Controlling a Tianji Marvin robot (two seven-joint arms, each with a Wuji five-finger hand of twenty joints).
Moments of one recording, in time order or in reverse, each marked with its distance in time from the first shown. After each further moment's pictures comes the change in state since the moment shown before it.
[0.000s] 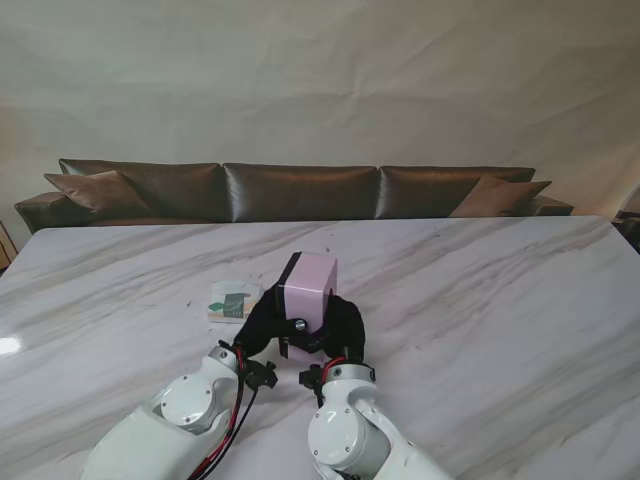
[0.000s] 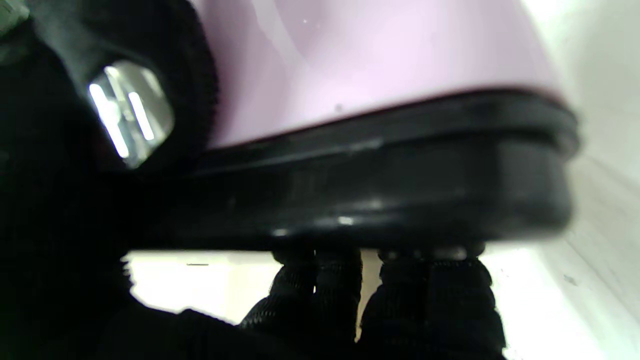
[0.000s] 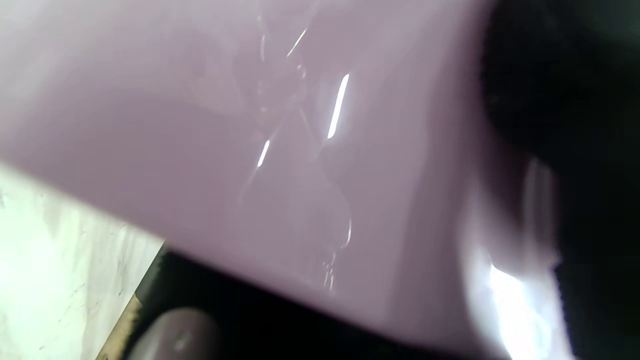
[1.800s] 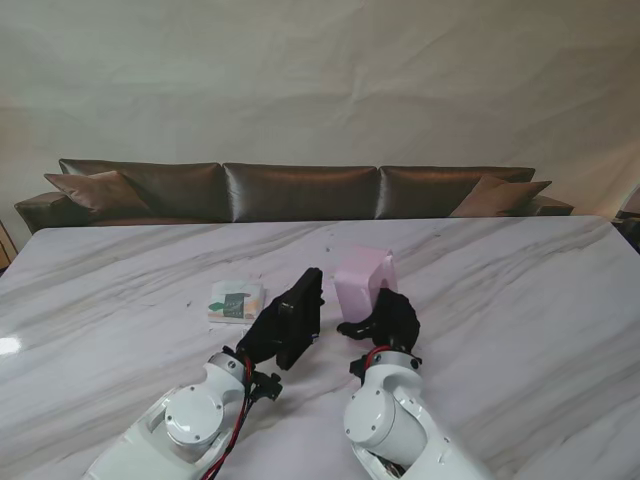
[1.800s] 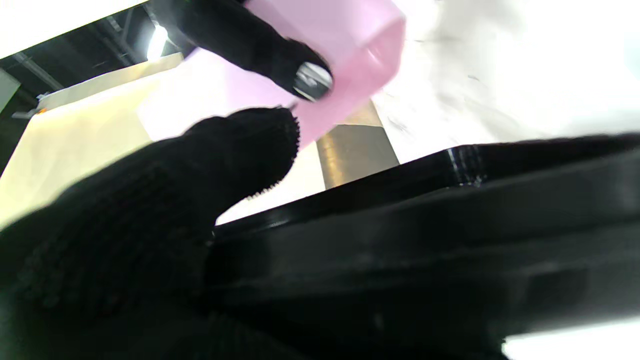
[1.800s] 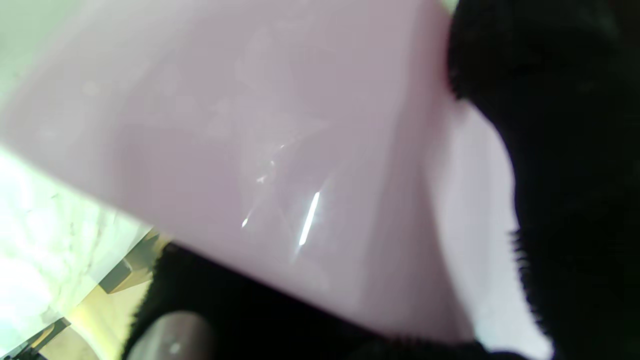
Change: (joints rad) left arm 0.148 0.007 -0.102 -0.260 0.394 0.231 0.127; right arm -0.056 0.058 0.152 -0.088 -0.172 0.267 0.066; left_hand 0.163 0.010 0.694 0.158 0.142 -0.039 -0.258 0.051 0.204 -0.067 -0.458 0.096 0.273 -0.063 -0.578 0.003 0.078 -0.027 -0.328 0.060; right_hand 0.145 0.137 -0.198 0.067 0.017 0.094 -0.011 0.128 0.001 0.040 0.025 0.001 -0.037 0.037 0.044 0.037 -0.032 0.037 0.045 0.024
